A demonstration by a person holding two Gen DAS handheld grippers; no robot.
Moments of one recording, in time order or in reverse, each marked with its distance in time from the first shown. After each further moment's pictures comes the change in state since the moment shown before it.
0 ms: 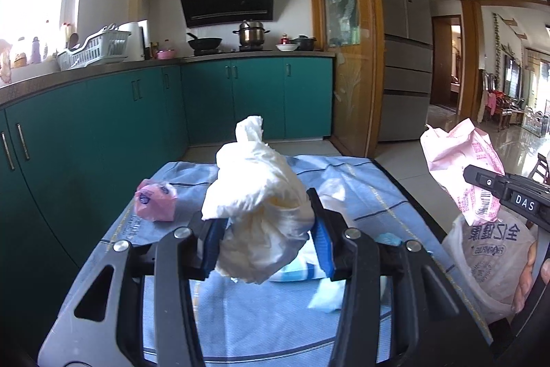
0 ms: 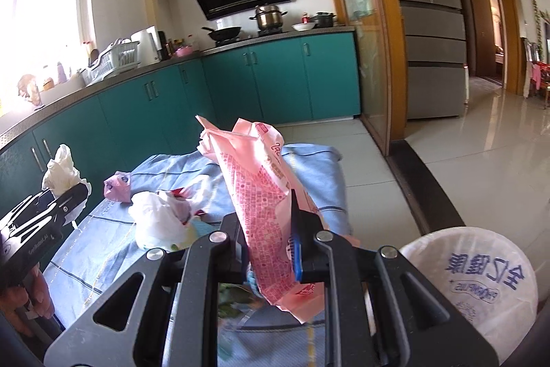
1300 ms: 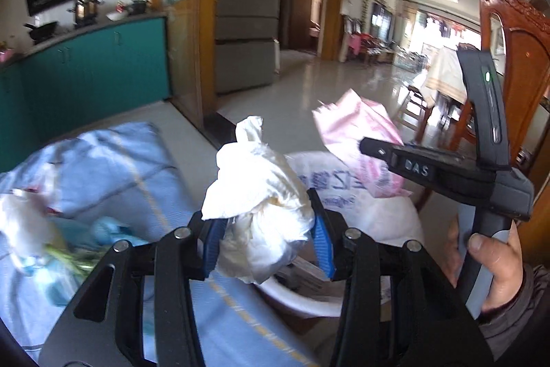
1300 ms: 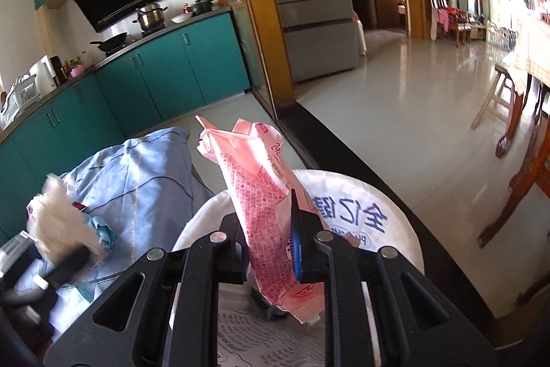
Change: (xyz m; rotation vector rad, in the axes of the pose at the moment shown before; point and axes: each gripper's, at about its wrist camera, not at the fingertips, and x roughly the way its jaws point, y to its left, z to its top) left arm 0.010 -0.247 -0.025 0.216 0.230 -0.637; right arm -0.078 -0.168 -0.046 0.258 0.084 -0.357
